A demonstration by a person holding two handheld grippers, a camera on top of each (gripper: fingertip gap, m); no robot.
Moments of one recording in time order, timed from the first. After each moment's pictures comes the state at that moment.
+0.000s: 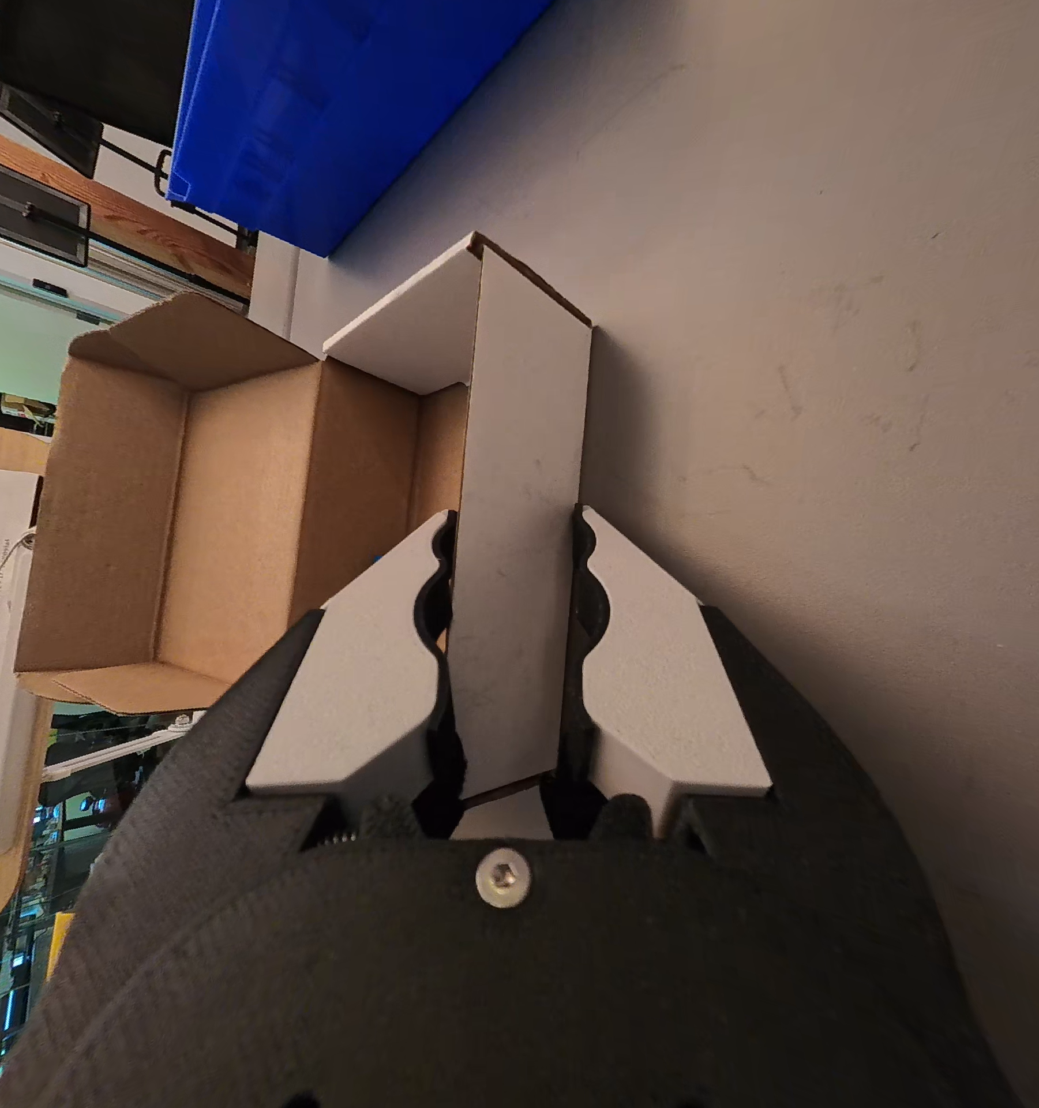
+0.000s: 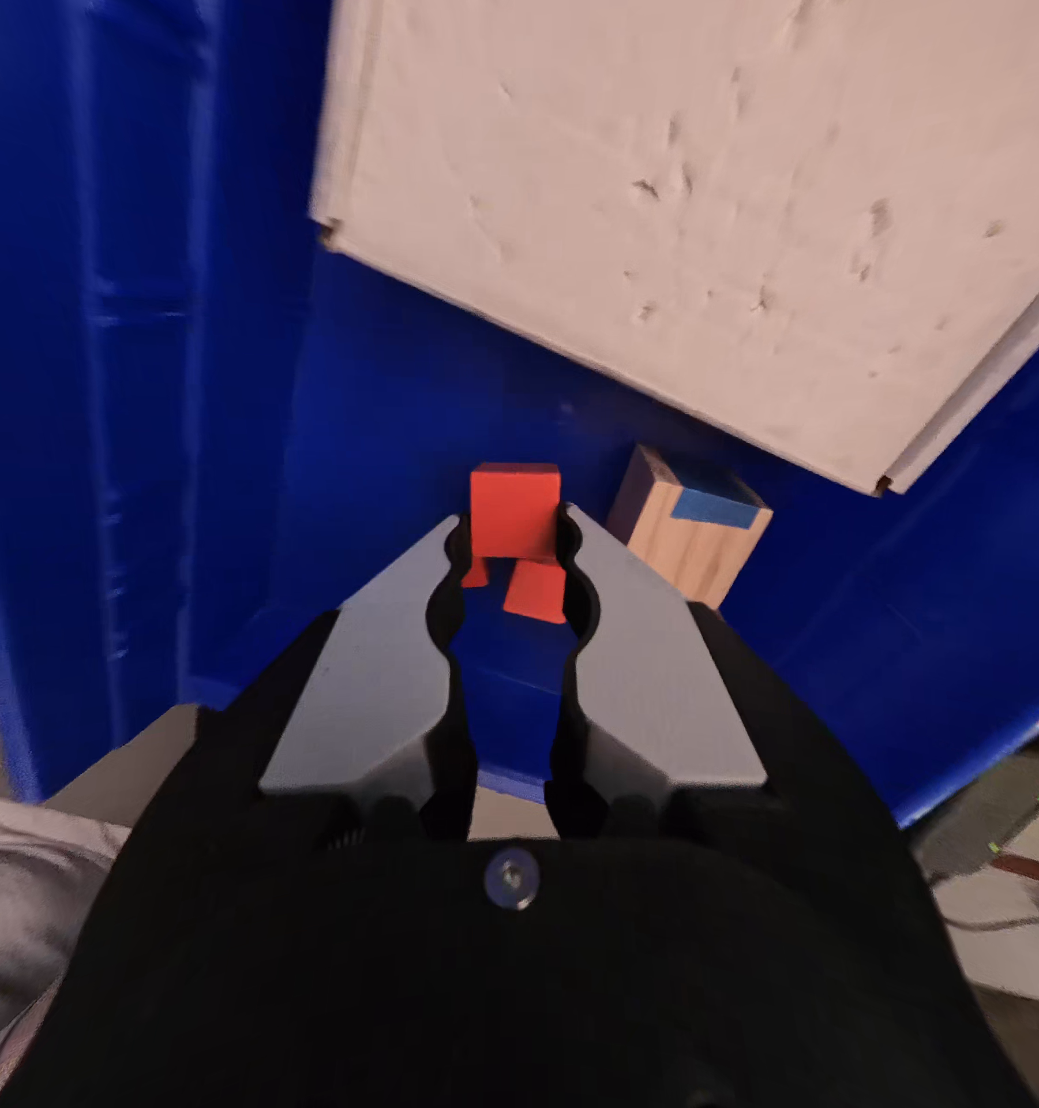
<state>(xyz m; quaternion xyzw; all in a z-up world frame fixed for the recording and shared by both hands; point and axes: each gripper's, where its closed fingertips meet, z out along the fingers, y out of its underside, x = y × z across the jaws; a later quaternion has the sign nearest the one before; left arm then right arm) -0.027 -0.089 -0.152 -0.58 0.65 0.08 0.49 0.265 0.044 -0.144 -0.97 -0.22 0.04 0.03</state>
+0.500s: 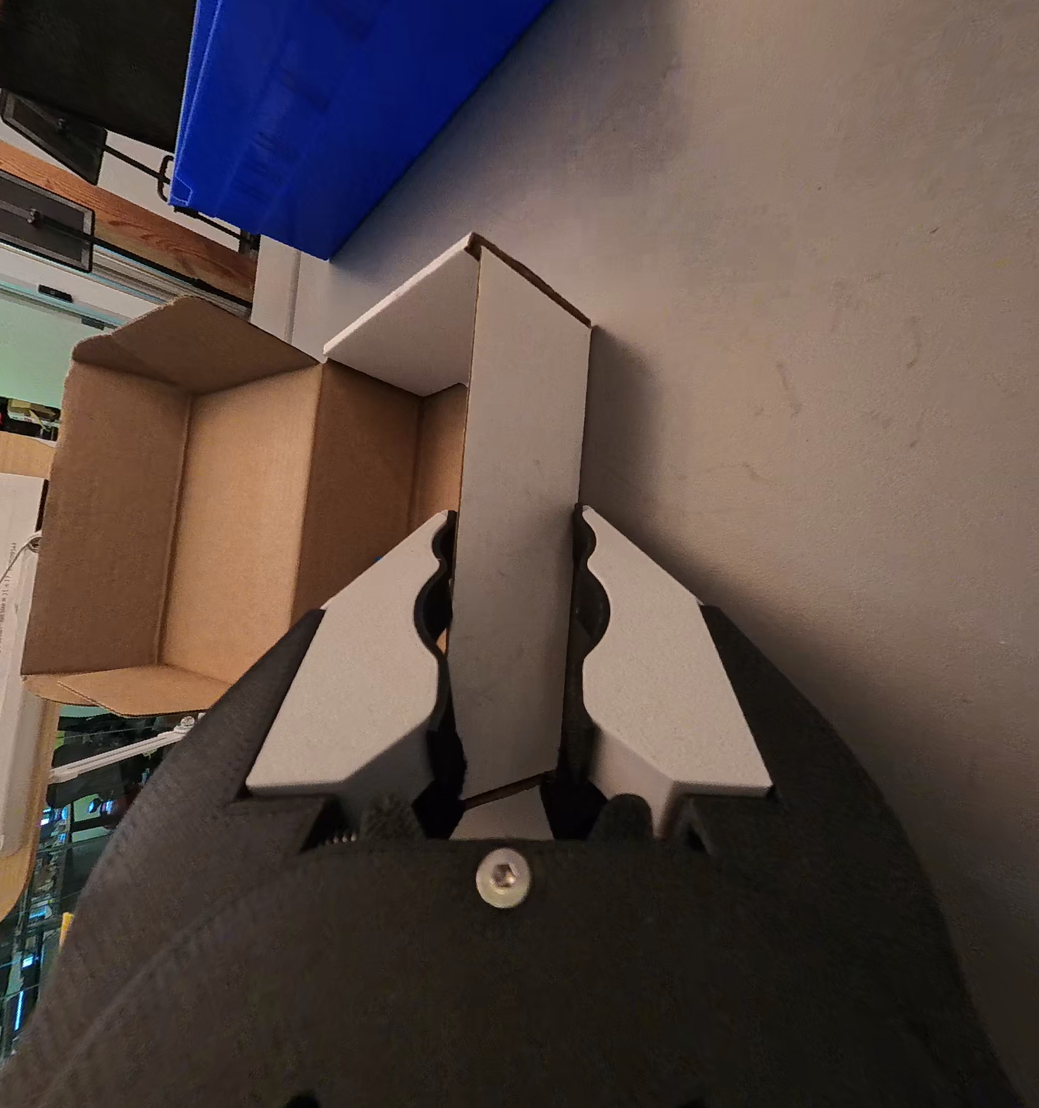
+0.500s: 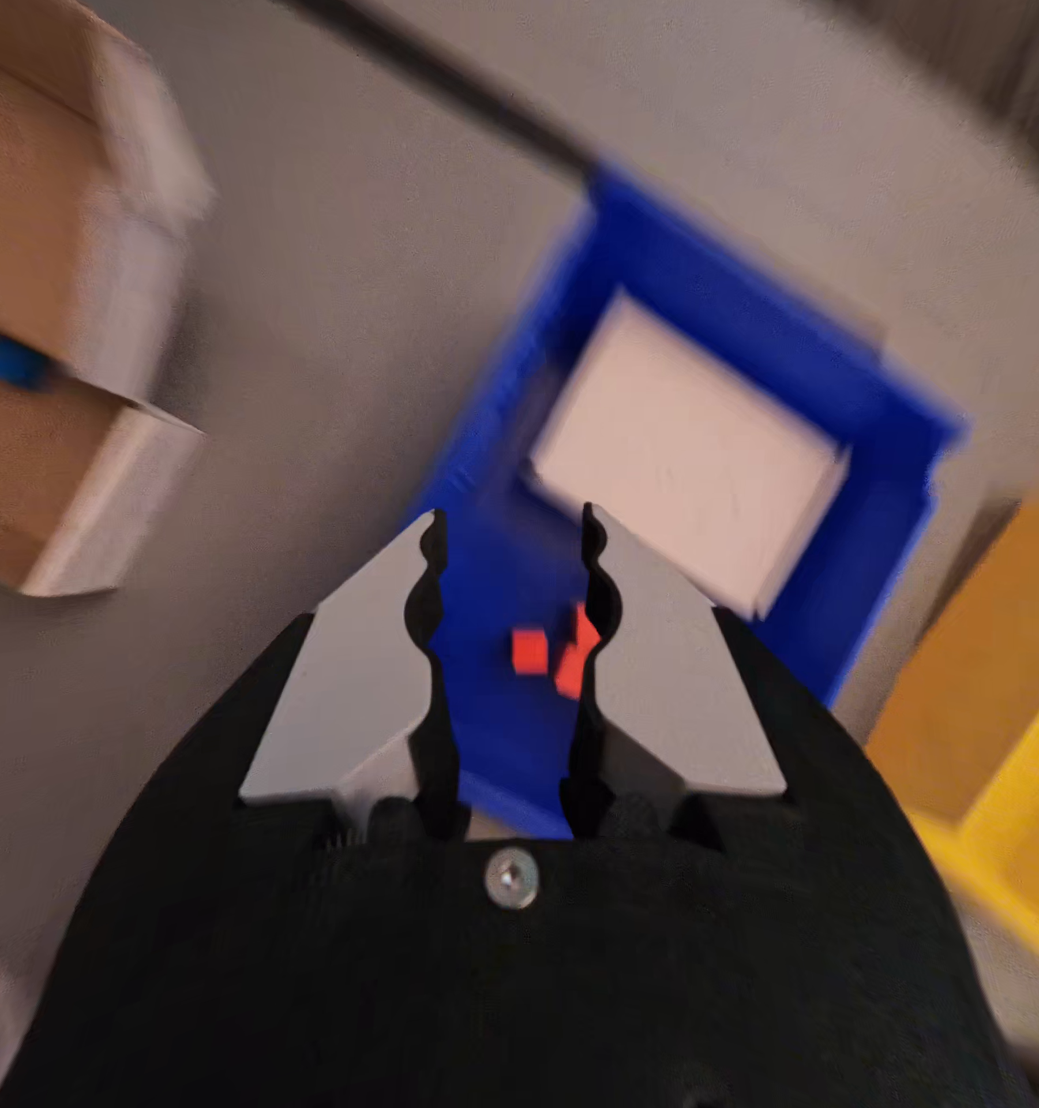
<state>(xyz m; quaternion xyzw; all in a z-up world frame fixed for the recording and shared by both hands) -0.027 -0.090 -0.152 -0.57 0.65 0.08 0.49 0.192 0.061 -0.021 -0.91 -0.30 0.03 0.28</state>
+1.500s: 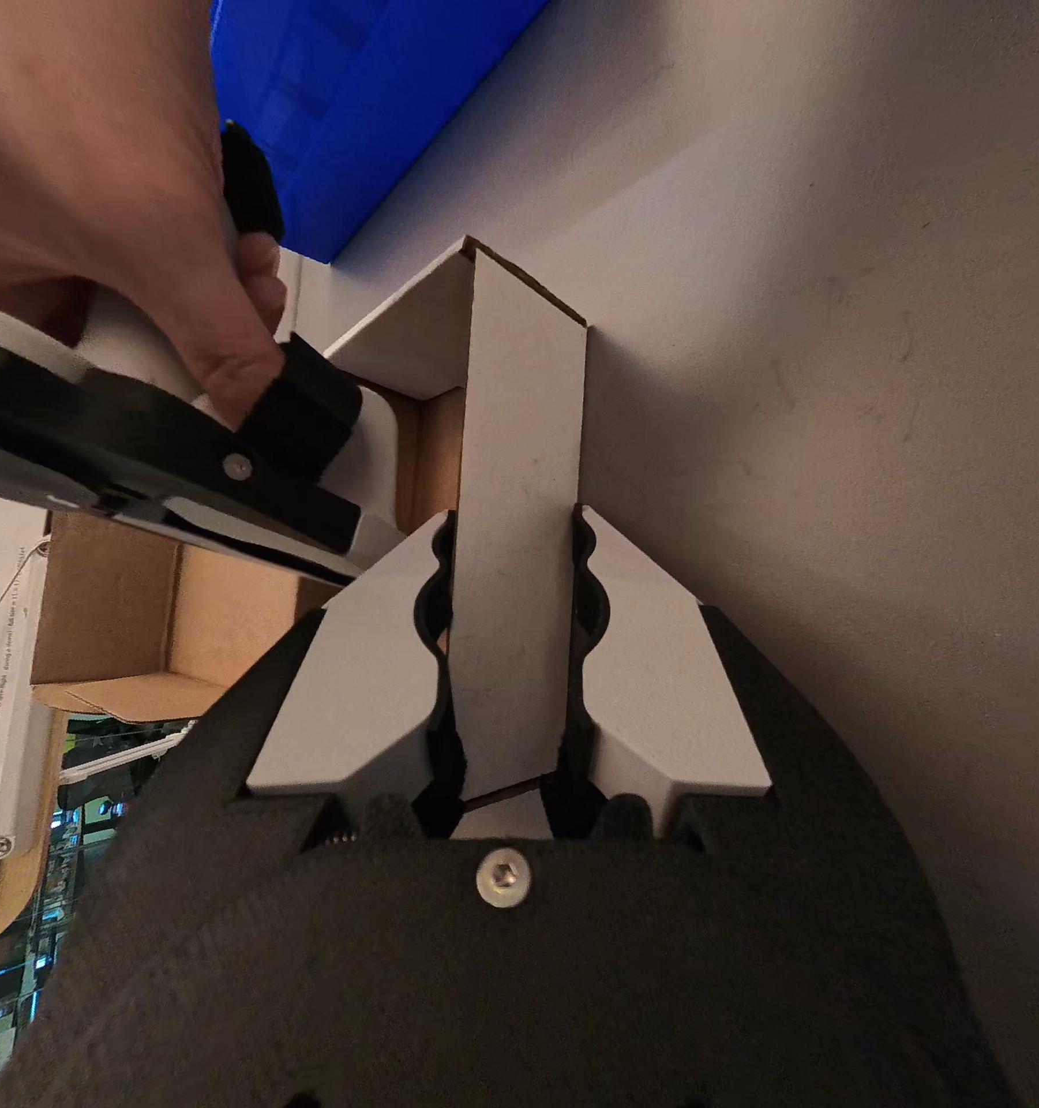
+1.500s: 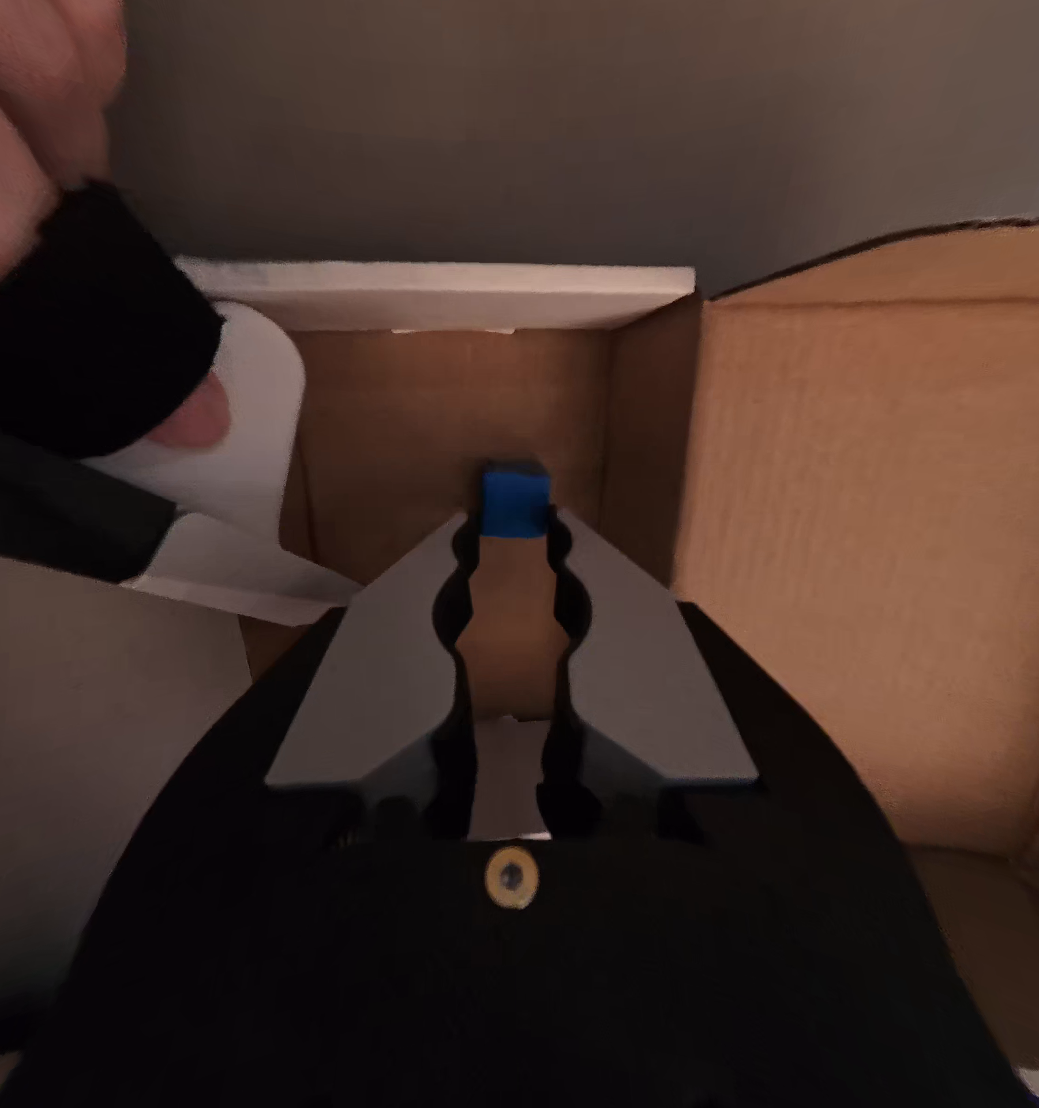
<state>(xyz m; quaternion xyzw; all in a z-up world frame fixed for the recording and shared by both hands) -0.028 -0.091 -0.152 -0.57 0.66 0.08 0.49 -0.069 -0.037 -0.158 -0.66 -0.74 0.05 0.14</state>
